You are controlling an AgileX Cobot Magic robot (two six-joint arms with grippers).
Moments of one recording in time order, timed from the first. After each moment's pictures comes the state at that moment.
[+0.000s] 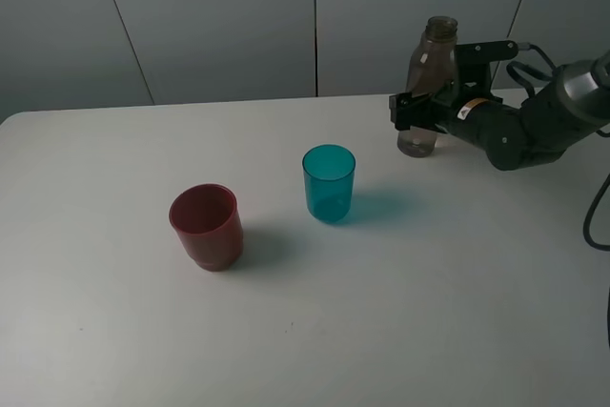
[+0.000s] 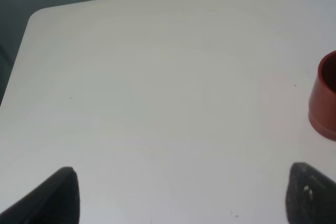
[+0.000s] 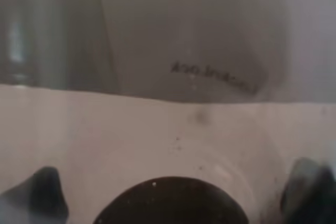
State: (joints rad) left arm 0.07 0.00 -0.52 -0.06 1.09 0.17; right arm 0.21 2.14 -0.89 -0.01 -0.76 0.07
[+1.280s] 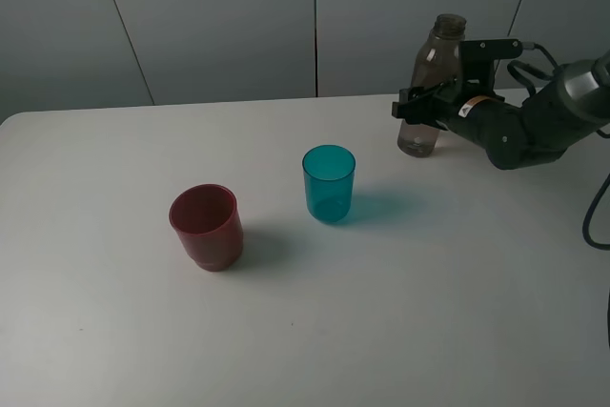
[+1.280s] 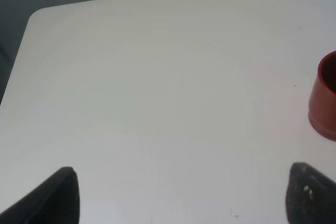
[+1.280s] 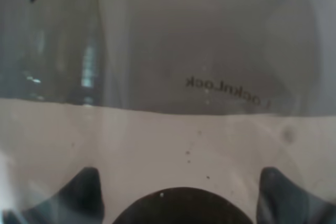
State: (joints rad) left arm 0.07 0.00 -0.52 -0.06 1.09 0.16; right arm 0.21 2.14 -0.89 -0.01 -0.78 0.10
